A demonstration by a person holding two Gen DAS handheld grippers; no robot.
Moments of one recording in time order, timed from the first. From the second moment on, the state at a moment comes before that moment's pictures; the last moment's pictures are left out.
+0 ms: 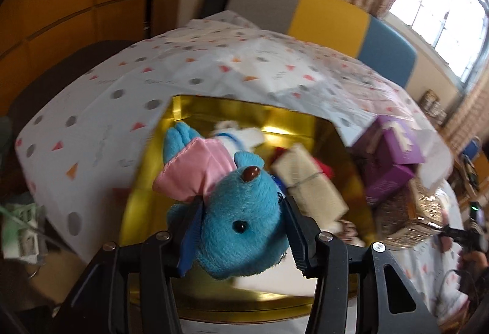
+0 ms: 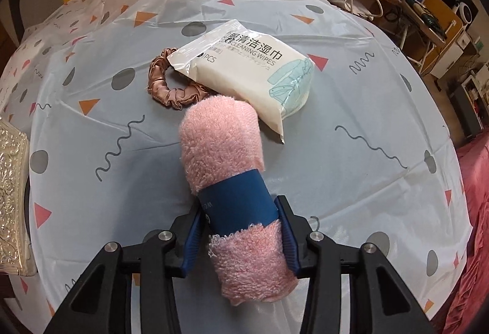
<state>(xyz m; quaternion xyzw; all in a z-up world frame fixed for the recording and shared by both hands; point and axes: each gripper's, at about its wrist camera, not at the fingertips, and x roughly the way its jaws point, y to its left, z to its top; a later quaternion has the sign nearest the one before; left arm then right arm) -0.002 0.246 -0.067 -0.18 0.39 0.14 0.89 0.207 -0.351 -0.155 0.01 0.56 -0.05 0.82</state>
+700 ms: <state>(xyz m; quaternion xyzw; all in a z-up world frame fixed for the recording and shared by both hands) -0.009 0.246 -0.083 -0.12 0.39 0.19 0.89 0.205 -0.324 -0.155 -0.05 0.55 -0.06 0.83</state>
